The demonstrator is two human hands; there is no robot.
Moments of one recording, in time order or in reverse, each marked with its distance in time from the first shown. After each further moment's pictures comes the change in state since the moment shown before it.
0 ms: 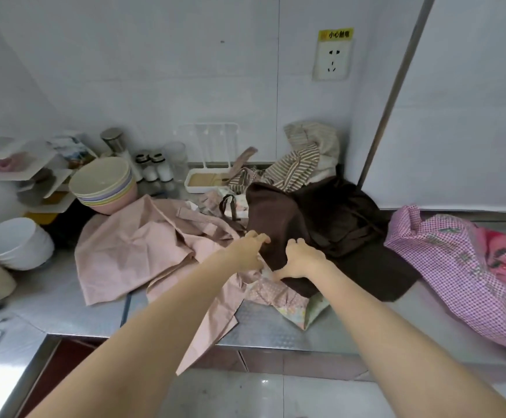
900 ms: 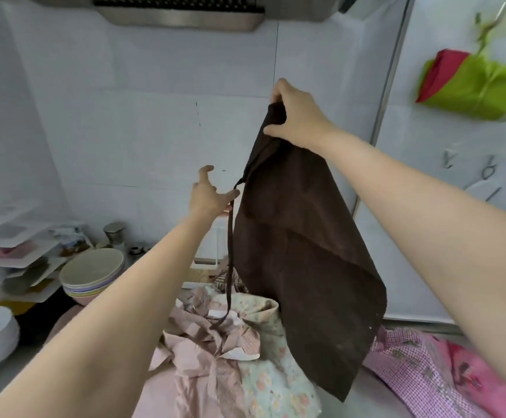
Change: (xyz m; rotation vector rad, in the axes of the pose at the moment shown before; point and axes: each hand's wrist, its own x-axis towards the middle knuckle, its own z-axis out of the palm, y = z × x) left_hand -0.046 0.031 -0.263 -0.977 0.958 -0.055; right_hand -0.139 -0.093 -0.353 0.079 1.047 -0.714
